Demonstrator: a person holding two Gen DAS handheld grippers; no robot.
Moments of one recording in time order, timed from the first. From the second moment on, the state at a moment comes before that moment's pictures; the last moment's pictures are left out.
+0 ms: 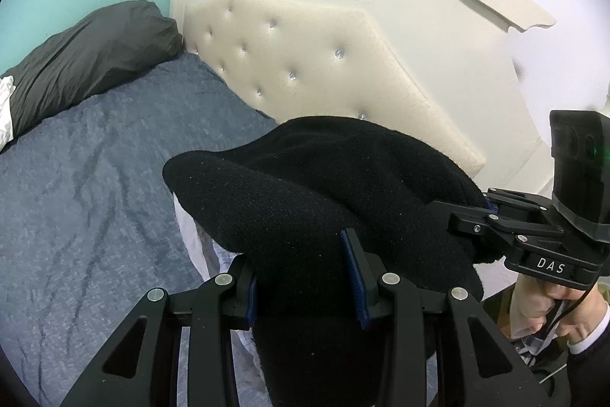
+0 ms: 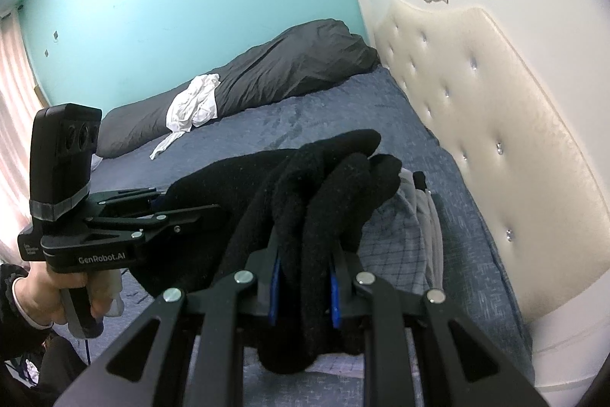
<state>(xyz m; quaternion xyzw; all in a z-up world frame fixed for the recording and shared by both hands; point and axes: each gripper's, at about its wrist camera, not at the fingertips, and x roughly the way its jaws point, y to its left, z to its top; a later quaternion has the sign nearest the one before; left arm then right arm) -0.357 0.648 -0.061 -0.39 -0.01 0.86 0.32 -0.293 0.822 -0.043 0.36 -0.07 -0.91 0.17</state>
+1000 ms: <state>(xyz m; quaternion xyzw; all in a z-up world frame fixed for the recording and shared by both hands) -0.359 0.672 -0.089 -0.39 0.00 0.87 0.32 -0.301 0.843 -0.074 0.36 -0.08 -0.92 0.17</state>
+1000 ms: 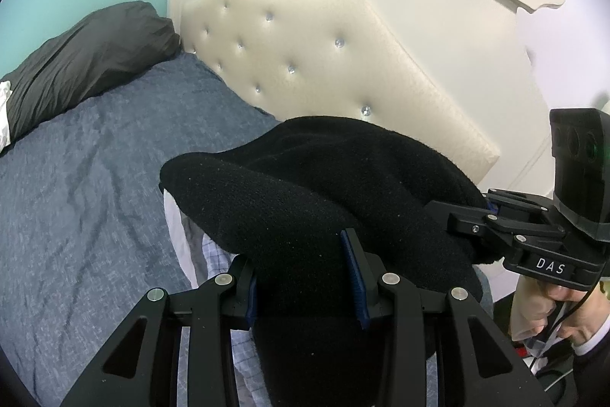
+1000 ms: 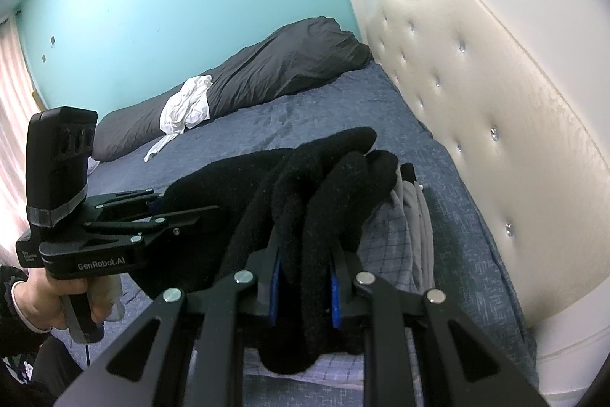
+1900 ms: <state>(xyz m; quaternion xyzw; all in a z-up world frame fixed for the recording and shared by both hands) -0.362 0.681 -0.151 -0.43 -0.02 0.85 0.31 -0.302 0.874 -0.144 0.40 -0.12 -0.90 0.14</state>
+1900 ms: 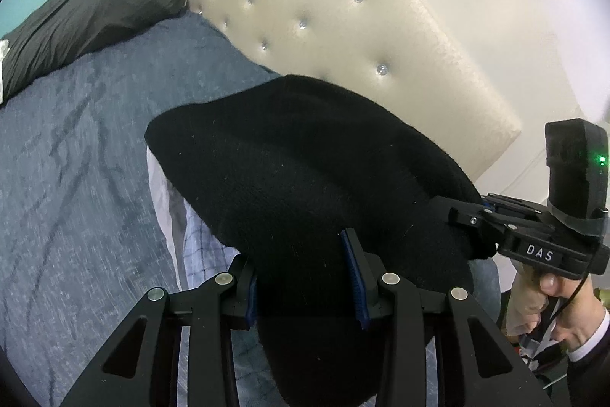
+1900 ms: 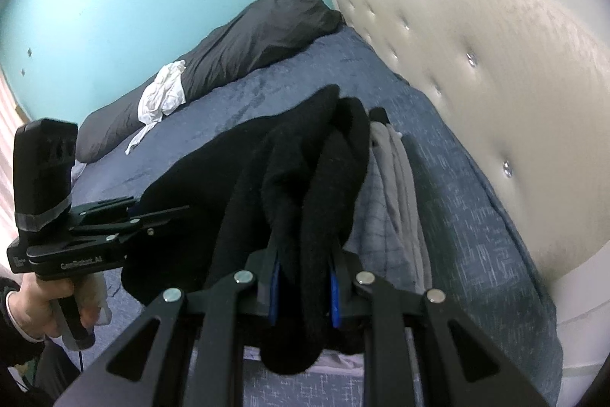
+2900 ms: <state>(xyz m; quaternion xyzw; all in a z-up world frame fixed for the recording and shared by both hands) -0.344 0.619 -0.123 -0.41 -0.06 0.86 0.28 -0.288 0.909 -0.148 0.44 -0.22 -0.87 0.08</state>
